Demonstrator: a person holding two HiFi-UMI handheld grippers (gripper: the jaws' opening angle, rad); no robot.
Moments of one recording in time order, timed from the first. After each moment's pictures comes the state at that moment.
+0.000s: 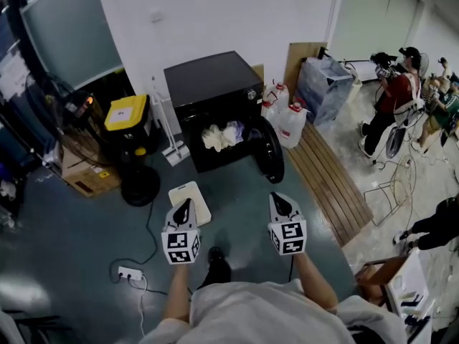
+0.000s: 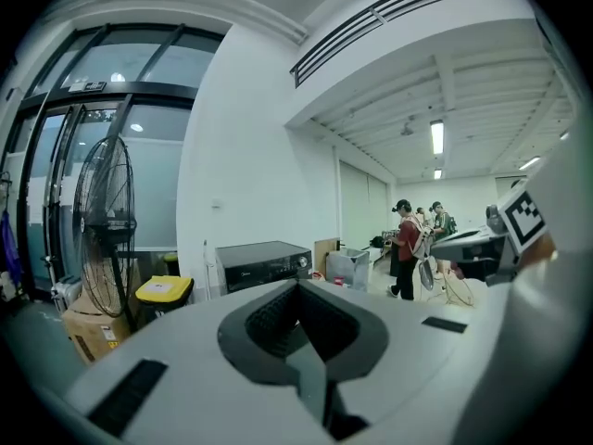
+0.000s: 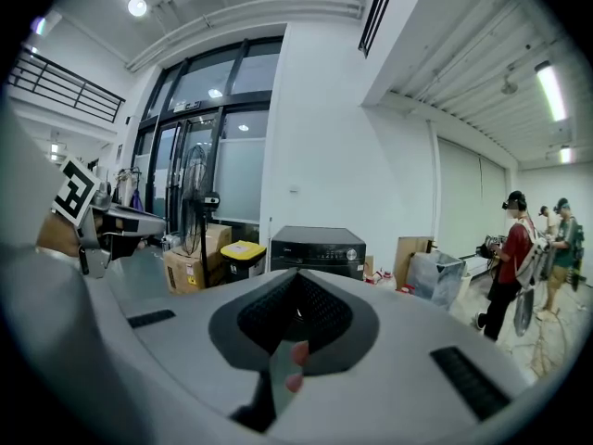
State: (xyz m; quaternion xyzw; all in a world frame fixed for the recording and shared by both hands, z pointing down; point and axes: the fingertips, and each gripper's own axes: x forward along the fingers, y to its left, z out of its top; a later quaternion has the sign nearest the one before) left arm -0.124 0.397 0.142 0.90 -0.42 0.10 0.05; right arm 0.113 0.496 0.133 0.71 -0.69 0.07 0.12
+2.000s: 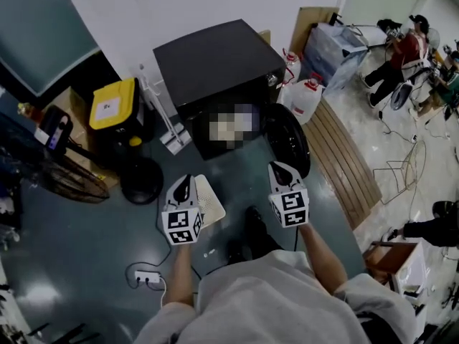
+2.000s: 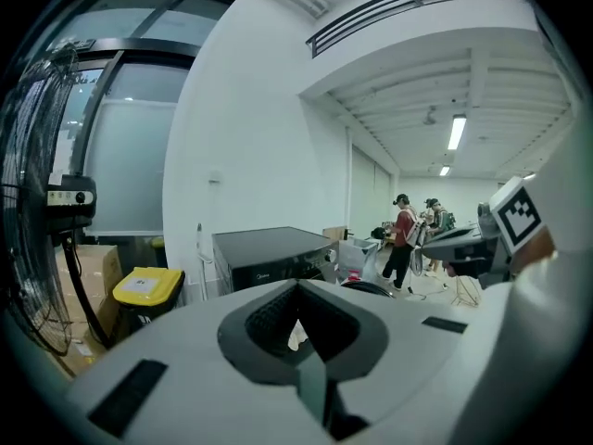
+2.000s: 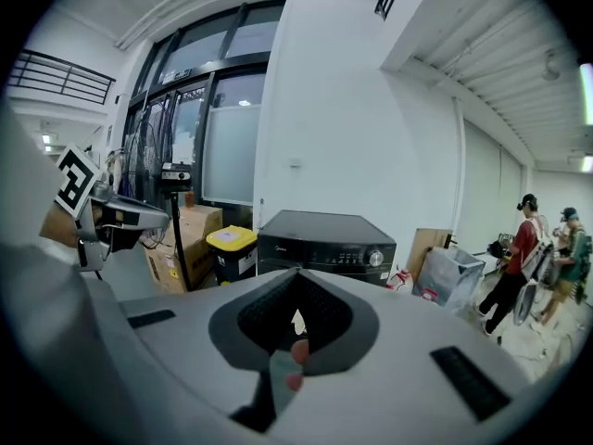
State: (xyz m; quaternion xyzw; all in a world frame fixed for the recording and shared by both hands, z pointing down) left arm -0.094 0.086 0.185 0.91 -0.39 0.14 0.09; right arm 0.130 0.176 0.175 0.70 -0.68 0.11 0.18
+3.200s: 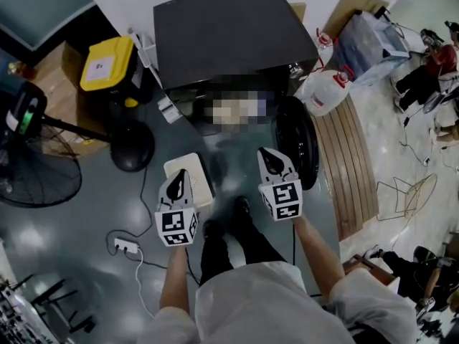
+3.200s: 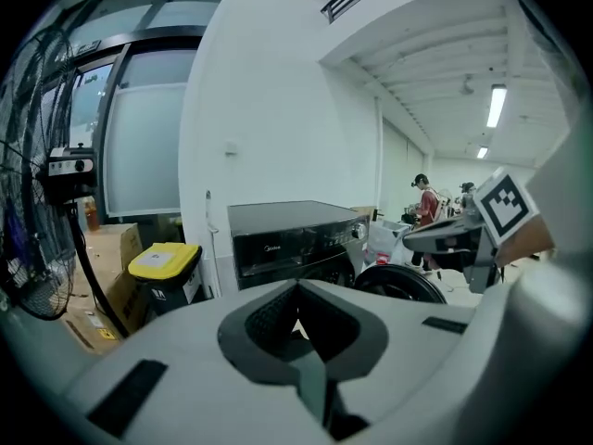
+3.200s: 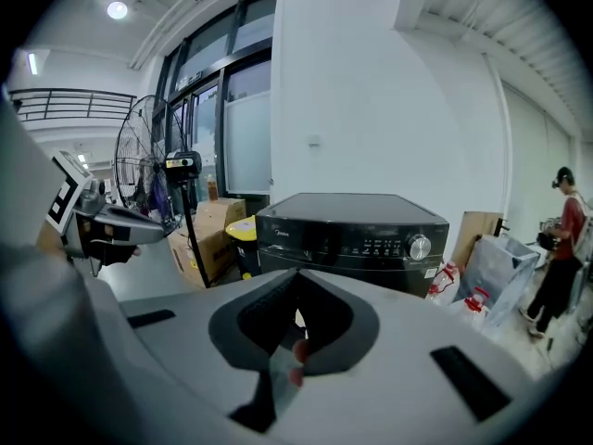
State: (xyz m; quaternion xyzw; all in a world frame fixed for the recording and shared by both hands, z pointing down) left arm -0.023 0.021 0.283 0.85 -0.47 0.19 0.13; right arm 0.194 0.034 0.275 0.61 -0.76 0.14 0.18
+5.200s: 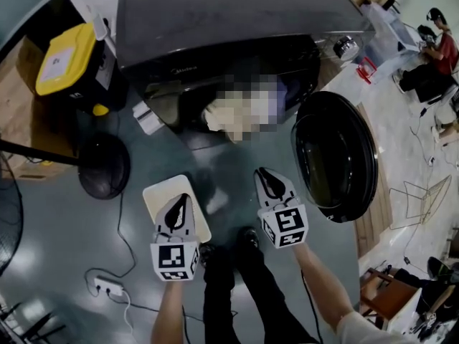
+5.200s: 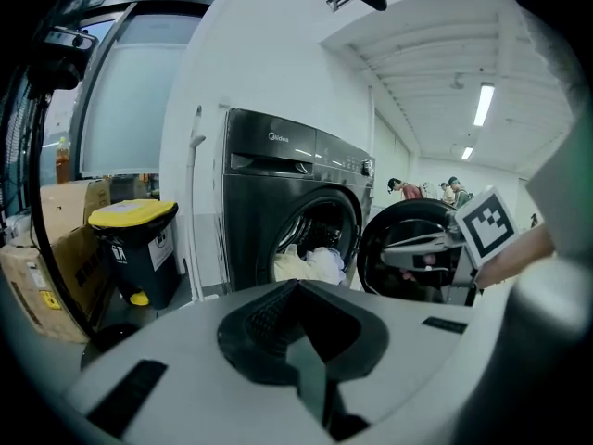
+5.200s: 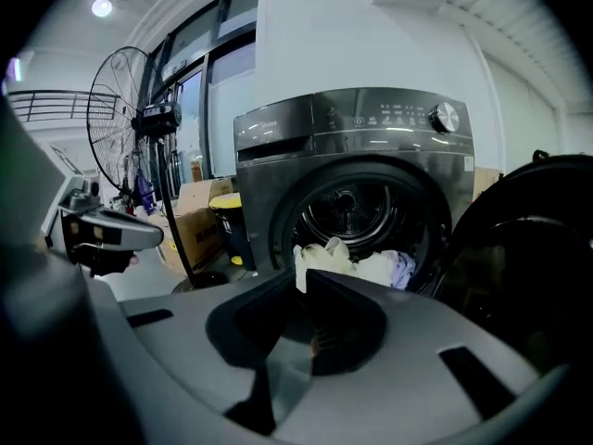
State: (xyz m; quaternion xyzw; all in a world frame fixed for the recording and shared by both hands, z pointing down) left arm -0.021 -0.047 0.563 0.88 -0.41 0.18 0.15; right arm 0.164 -0.036 0.577 0.63 -0.74 0.17 0.16
